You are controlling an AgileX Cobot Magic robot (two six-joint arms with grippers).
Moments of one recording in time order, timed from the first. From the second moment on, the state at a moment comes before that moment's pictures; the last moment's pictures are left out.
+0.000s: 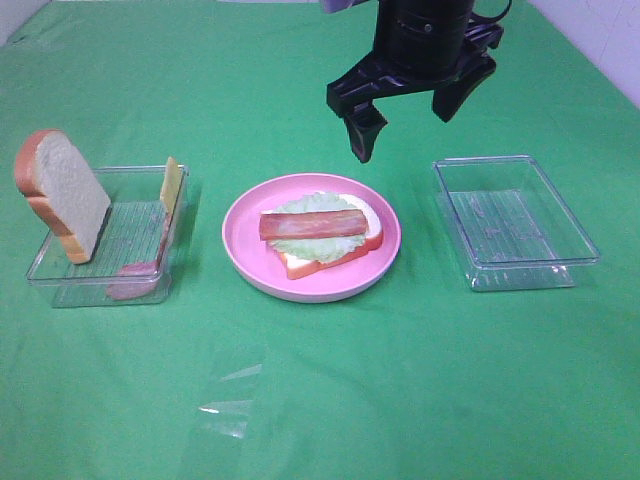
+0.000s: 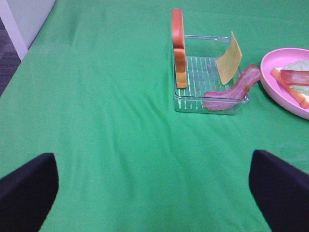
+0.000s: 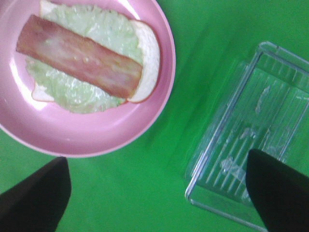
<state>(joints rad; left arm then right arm) 0.10 -0.01 -0.52 -0.07 1.08 -0.02 0.55 1.98 -1.76 -0.11 1.19 0.04</state>
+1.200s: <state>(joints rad) 0.10 -0.01 -0.52 -0.07 1.08 -0.02 0.55 1.16 -0.92 -0.05 1.22 0.04</state>
